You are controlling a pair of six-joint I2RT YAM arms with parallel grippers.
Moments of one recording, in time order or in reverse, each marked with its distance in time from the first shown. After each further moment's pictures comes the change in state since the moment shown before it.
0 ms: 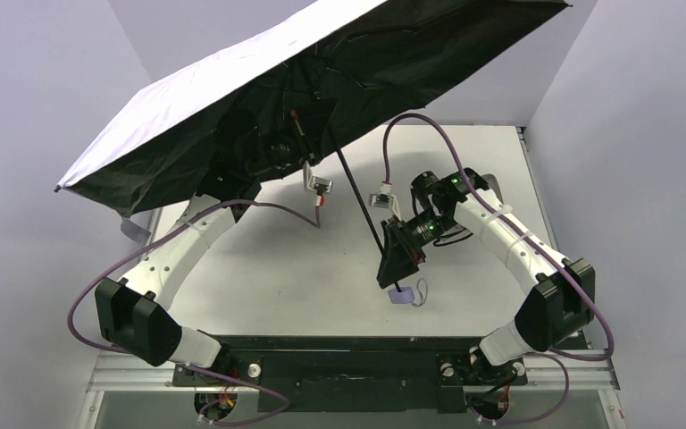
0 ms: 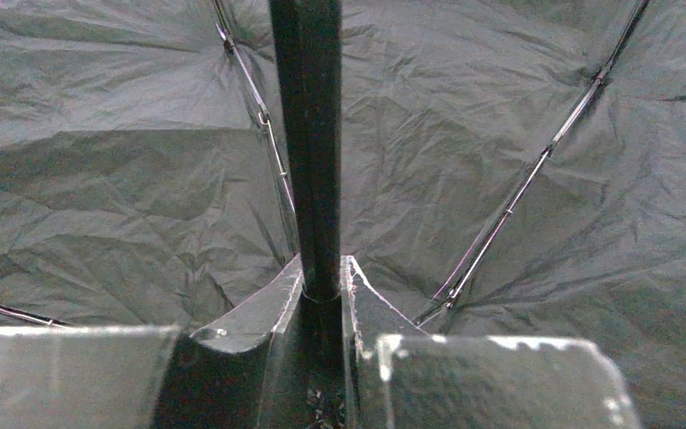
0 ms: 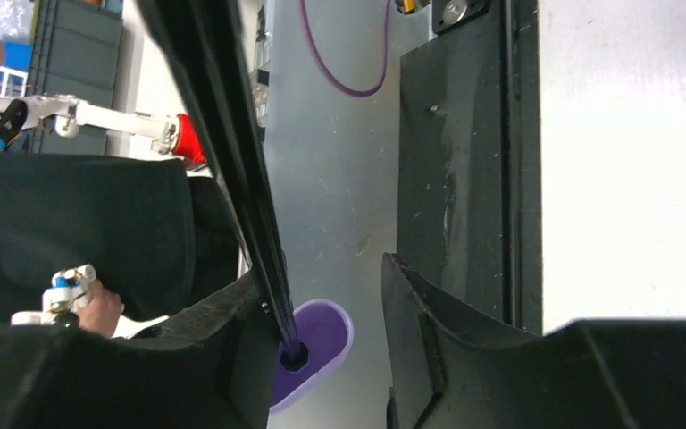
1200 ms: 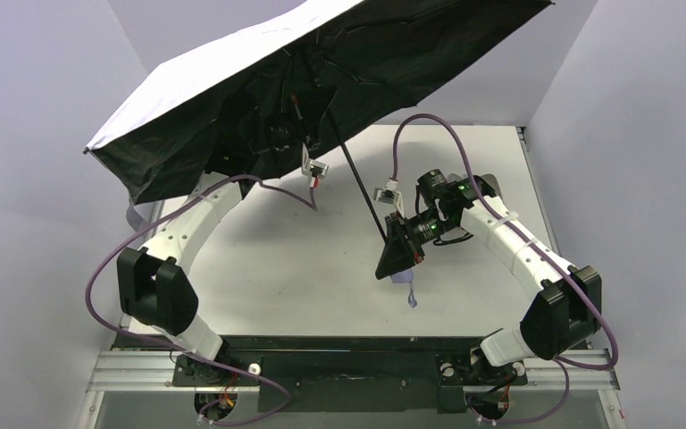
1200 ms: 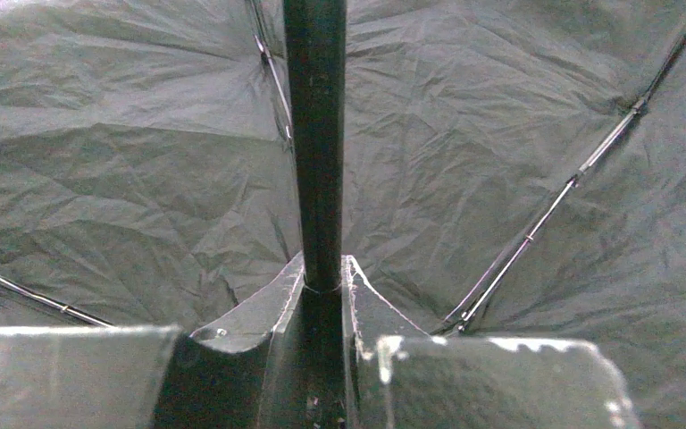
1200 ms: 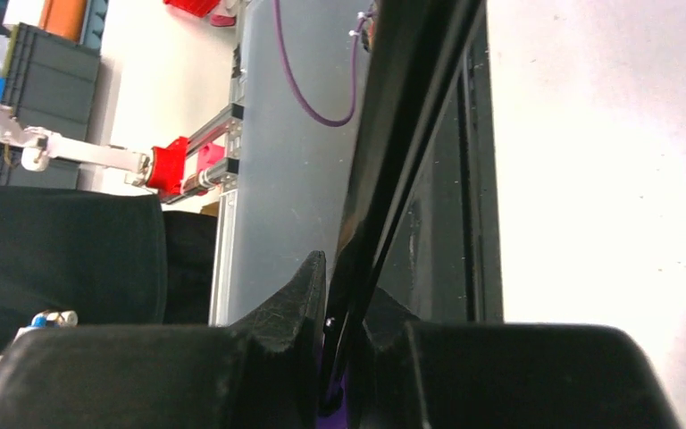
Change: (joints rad) left arm 0.104 0.167 0.109 0.096 0.154 -0.056; right arm -0.025 -0.038 -0.091 0.137 -0.027 0.052
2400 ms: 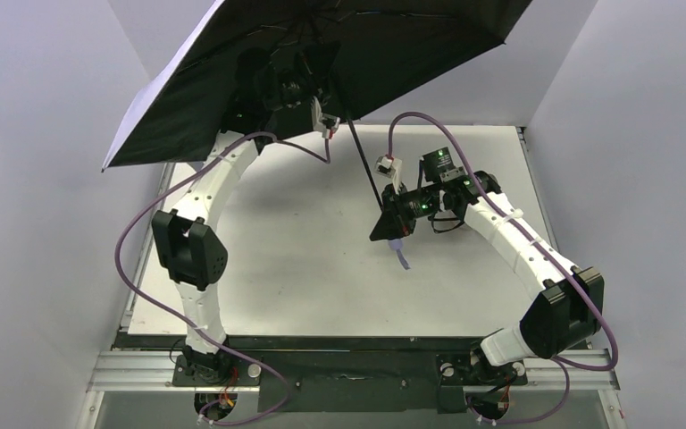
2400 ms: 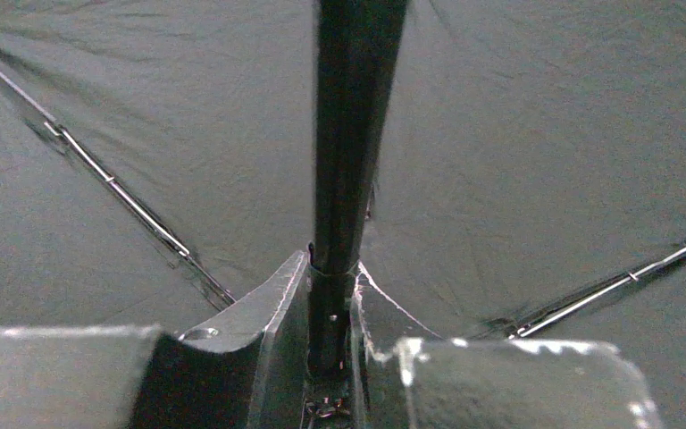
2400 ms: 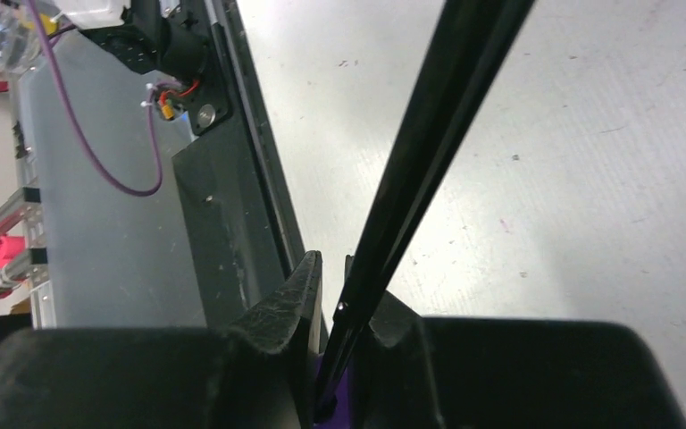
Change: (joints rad) left arm 0.031 0.357 0.547 -0.180 -0.103 0.017; right arm -0.029 0.002 0.030 0.402 0.363 0.264
